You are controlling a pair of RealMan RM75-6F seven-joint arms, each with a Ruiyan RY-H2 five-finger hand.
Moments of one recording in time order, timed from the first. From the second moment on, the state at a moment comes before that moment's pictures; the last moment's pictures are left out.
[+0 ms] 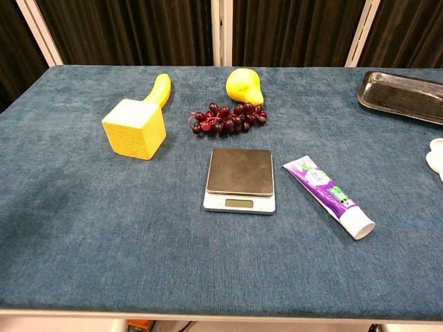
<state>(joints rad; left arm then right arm) -0.28 -1.22 0.09 -1.56 1.81 1.34 0.01 0.04 -1.04 0.08 -1.50 -1.50 1.49 0.22</state>
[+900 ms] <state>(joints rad) -0.56 -1.61 0.04 -1.43 1.78 1.04 -0.07 0.06 -1.05 0.11 -1.40 -1.42 1.43 0.39</state>
